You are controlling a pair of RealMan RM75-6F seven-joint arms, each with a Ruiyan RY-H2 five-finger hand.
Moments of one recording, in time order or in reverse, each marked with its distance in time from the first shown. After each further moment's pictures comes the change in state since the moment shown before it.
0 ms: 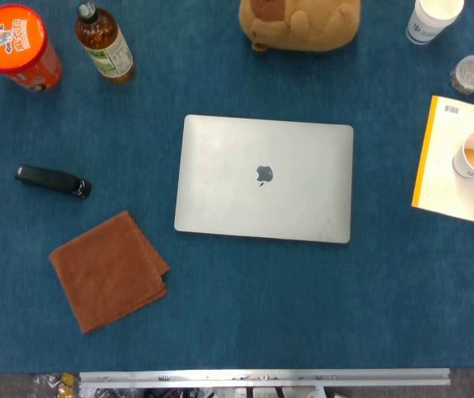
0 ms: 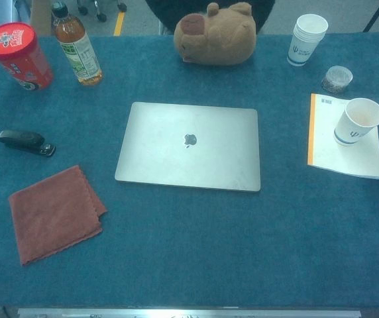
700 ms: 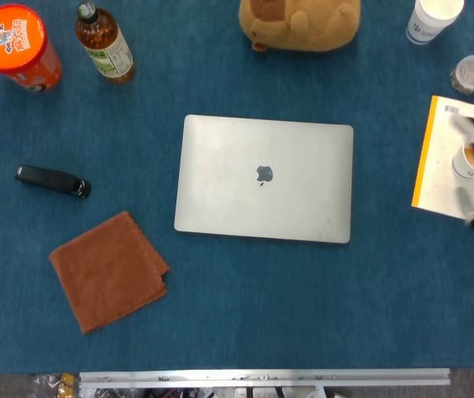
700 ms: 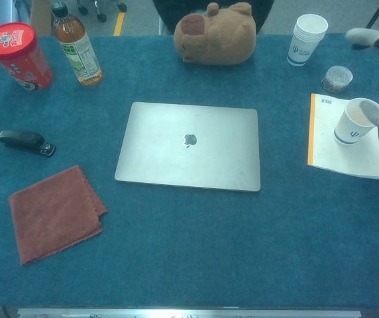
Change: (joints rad) left arm 0.013 0.034 -0.008 -0.025 -0.002 0.011 -0.001; right arm 0.101 -0.024 0.041 -0.041 -0.053 -0.143 -0.029
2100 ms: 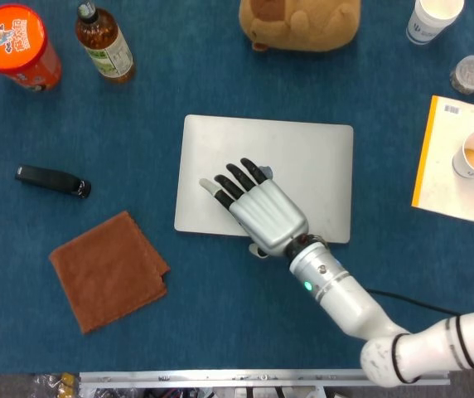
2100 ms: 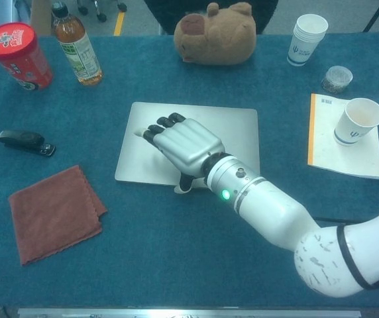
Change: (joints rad) left arm 0.012 0.028 0.010 0.014 0.028 -0.005 -0.017; right arm 0.559 -0.822 0.086 0.413 0.547 -0.200 -0.590
